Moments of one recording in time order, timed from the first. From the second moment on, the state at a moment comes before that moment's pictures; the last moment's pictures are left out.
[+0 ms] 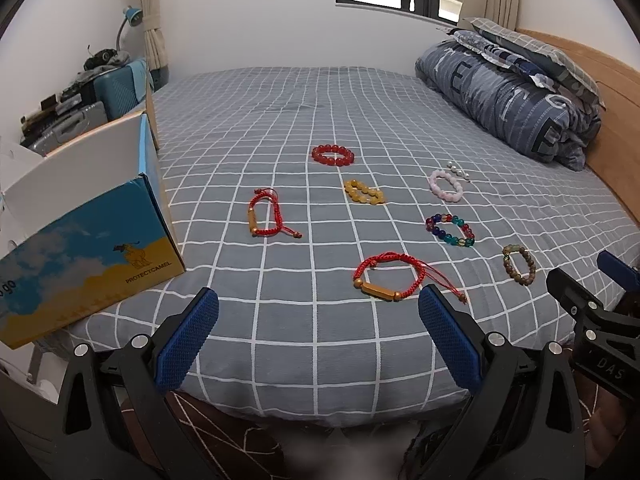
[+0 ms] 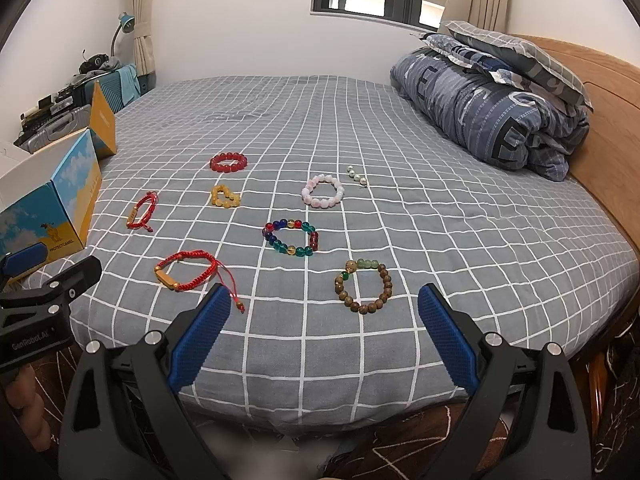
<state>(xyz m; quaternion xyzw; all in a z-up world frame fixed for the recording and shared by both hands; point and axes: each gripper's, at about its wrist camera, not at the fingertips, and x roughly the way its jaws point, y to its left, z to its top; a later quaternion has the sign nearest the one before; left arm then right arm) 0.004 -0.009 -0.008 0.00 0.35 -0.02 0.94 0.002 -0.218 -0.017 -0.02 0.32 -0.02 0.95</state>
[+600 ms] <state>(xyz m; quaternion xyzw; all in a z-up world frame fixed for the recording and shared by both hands) 0.008 -0.011 0.007 0.01 0.34 -0.04 0.94 0.004 -0.223 -0.005 -0.01 0.32 -0.02 0.95</state>
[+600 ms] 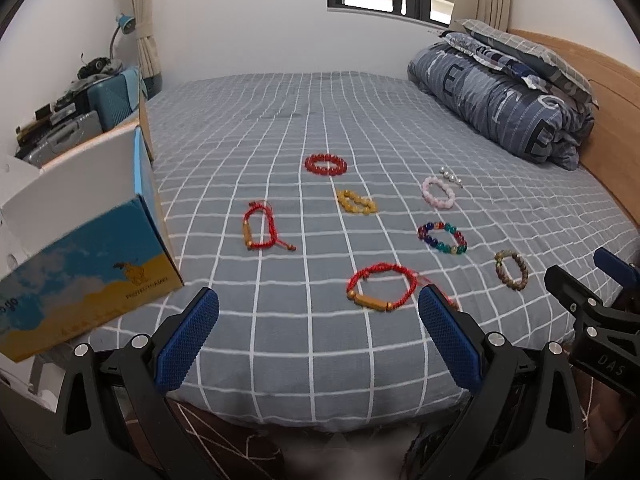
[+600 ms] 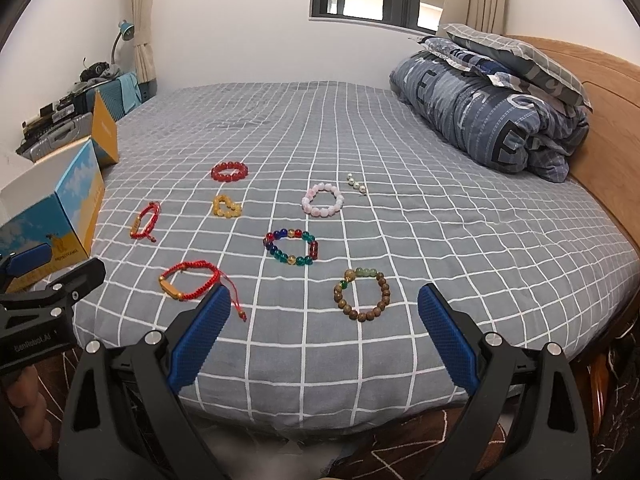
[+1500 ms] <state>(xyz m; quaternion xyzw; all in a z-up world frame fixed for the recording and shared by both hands) 0.211 -0.068 0.039 0.02 0.40 -0.07 0.91 0.231 -0.248 0.038 0.04 0.38 -0.06 0.92</state>
